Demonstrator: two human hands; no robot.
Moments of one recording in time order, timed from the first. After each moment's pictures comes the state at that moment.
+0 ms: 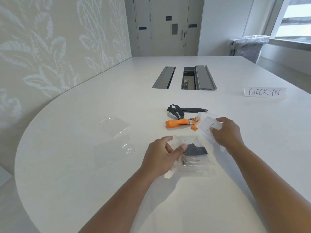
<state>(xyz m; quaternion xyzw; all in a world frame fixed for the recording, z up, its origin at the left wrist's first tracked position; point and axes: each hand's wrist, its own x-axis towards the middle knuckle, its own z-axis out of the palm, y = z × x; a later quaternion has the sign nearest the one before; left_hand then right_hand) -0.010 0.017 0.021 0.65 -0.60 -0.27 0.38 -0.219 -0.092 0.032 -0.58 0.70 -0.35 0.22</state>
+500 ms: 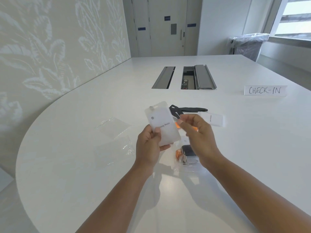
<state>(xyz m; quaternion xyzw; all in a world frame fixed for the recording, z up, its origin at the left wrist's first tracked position) 0.000 0.016 0.041 0.49 -0.42 -0.43 0.63 -0.141 -0.015 0.059 -0.58 0.44 -0.52 0.45</state>
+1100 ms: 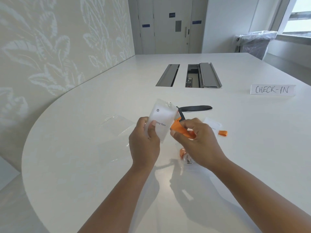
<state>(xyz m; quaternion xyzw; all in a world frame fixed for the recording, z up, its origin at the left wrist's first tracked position) 0.014 0.014 0.038 0.65 -0.47 -0.04 0.60 -0.138 0.002 0.063 -0.72 0.44 -0.44 0.31</state>
